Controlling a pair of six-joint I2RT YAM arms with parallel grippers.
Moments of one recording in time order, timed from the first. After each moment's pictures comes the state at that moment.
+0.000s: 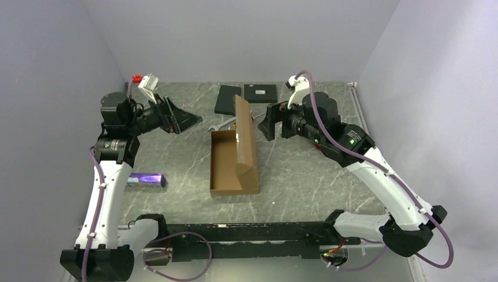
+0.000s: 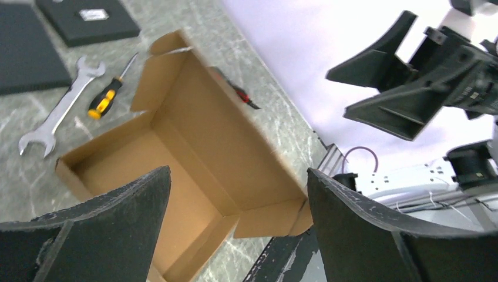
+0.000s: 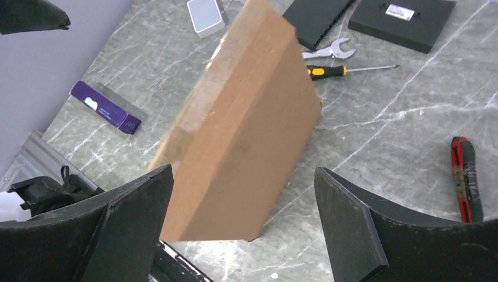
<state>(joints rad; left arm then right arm) 0.01 1.00 1.14 -0.36 0.91 -0.47 0.74 1.16 1.45 -0.70 0.07 0.32</state>
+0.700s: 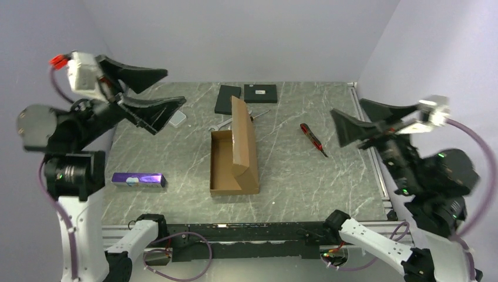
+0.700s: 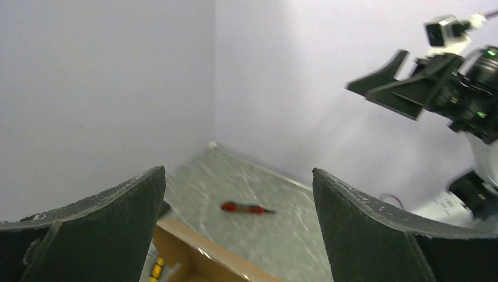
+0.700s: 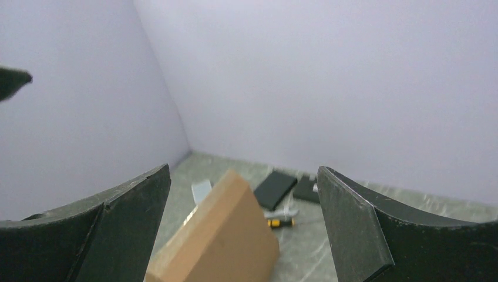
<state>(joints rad) -0.04 0.96 1.65 -0.20 0.93 -0.49 0.74 0.70 1.48 -0.53 0.26 0.15</state>
